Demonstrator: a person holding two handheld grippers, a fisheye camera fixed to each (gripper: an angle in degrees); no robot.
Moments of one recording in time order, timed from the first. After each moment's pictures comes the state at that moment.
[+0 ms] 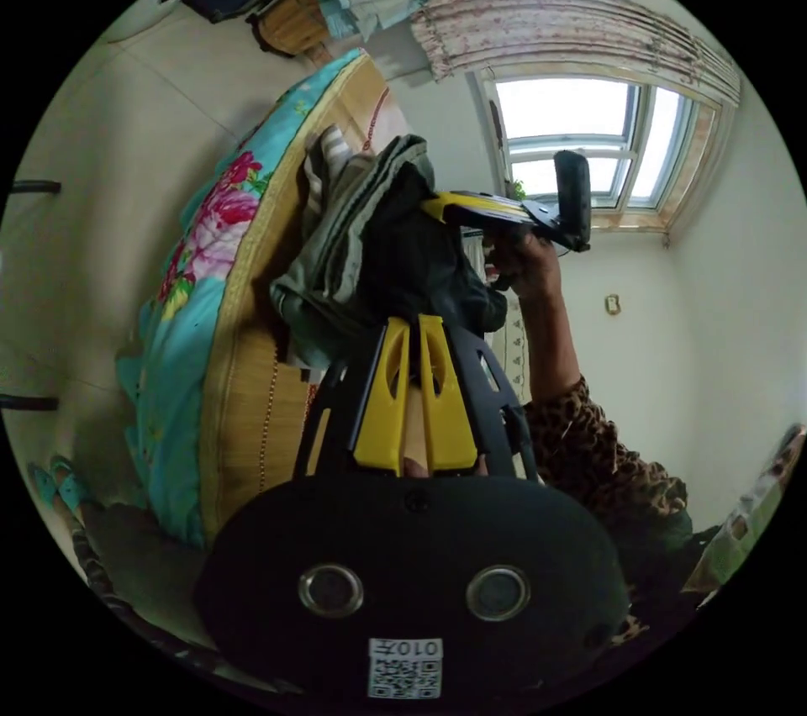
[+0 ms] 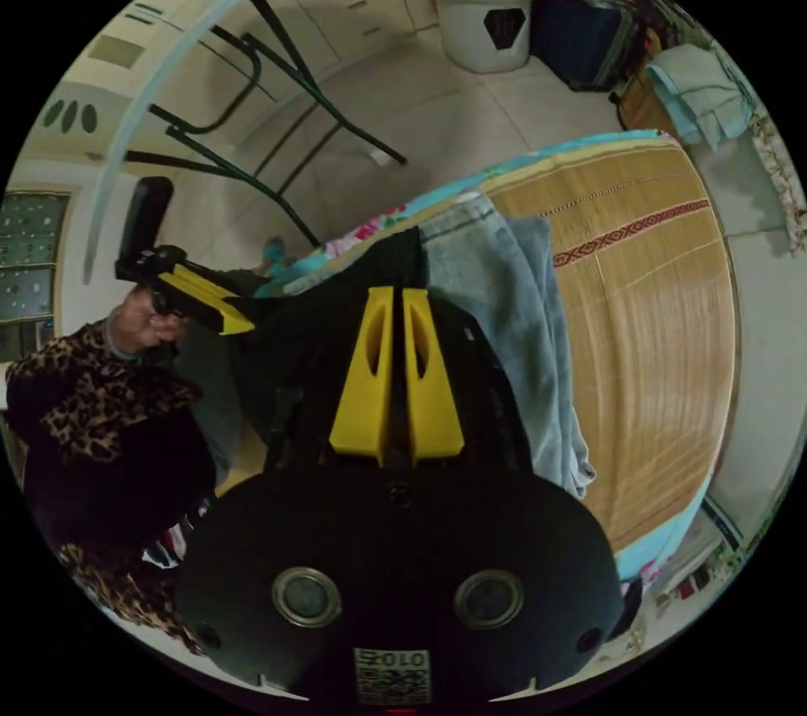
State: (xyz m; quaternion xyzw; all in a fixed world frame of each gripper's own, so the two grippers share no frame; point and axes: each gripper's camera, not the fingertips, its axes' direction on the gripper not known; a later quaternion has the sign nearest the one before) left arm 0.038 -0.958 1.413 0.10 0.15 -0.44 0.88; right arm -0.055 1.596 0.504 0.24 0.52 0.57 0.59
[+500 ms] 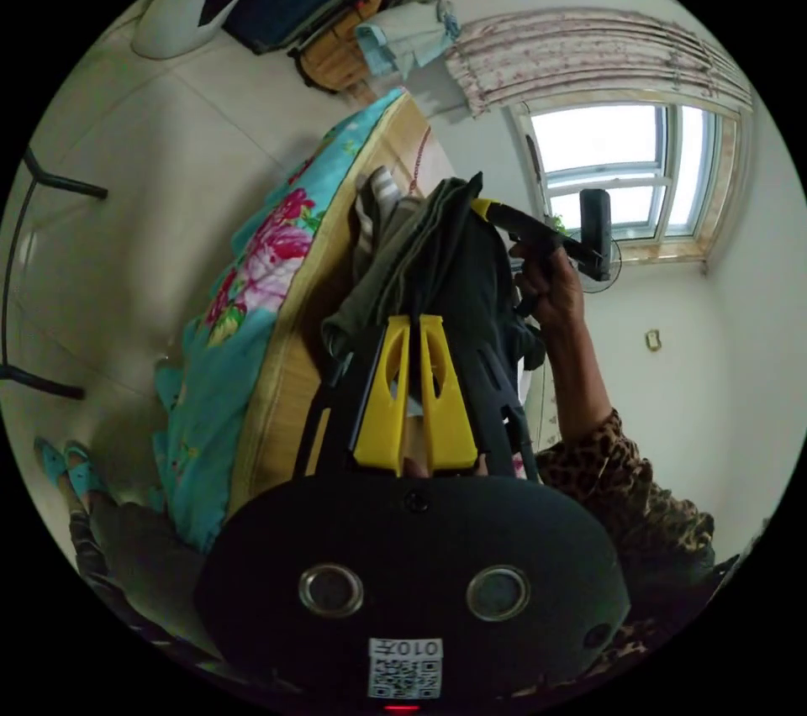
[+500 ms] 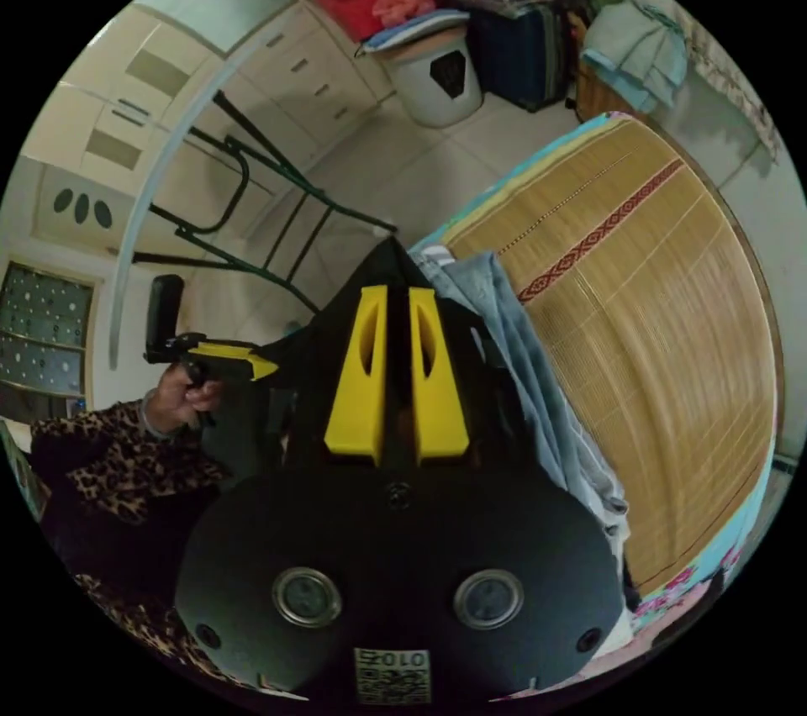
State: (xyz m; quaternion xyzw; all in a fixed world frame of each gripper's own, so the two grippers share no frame) left arm 0.026 -0.950 1.426 0.12 0.06 -0.47 0.87; right arm -0.087 1.653 0.501 0.39 0.53 0.54 0.53
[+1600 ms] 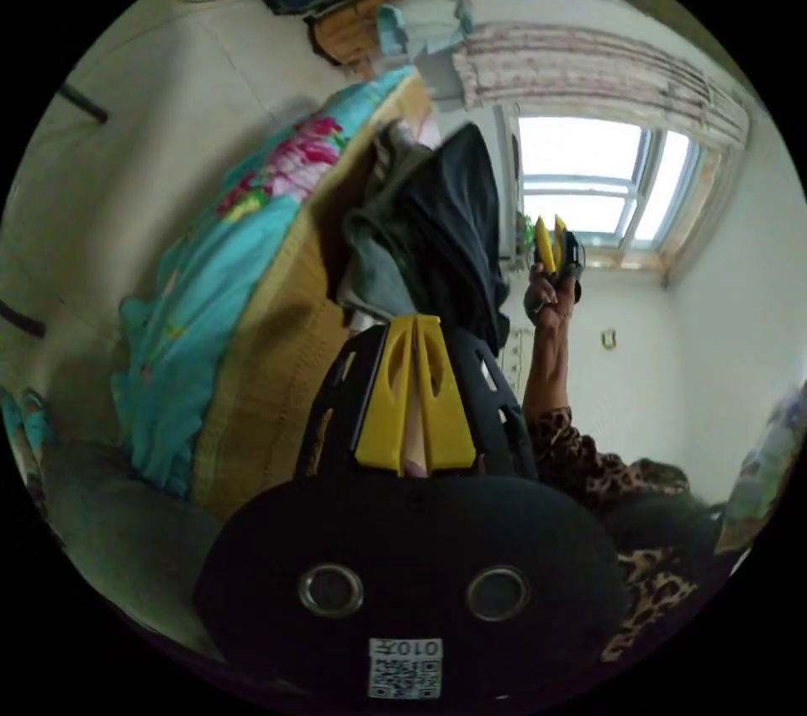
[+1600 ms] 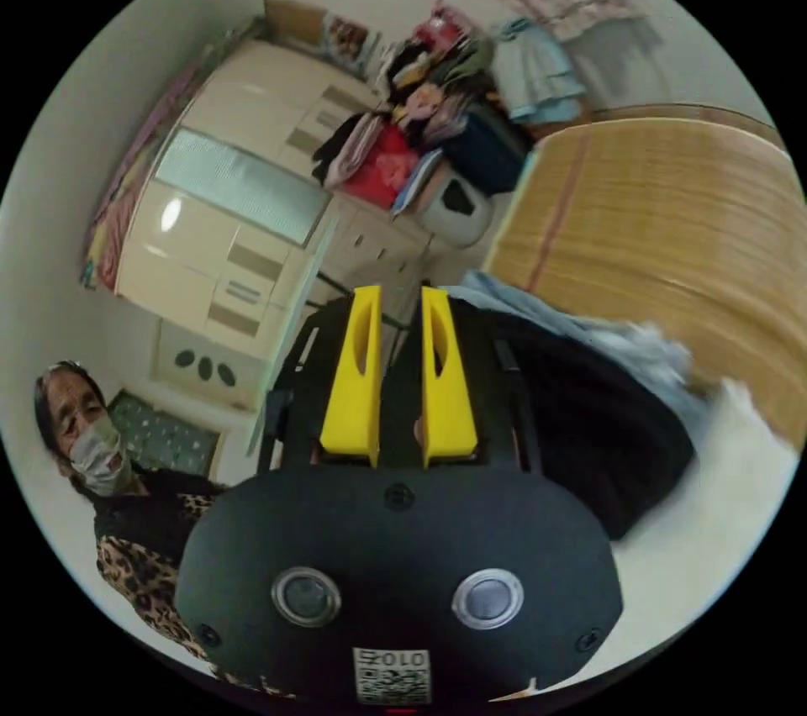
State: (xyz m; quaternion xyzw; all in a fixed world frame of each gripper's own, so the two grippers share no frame) left arm 0.042 -0.889 1.427 0.14 0.14 -0.49 0.85; right arm -0.236 1.795 0.665 0.70 0.47 0.36 0.40
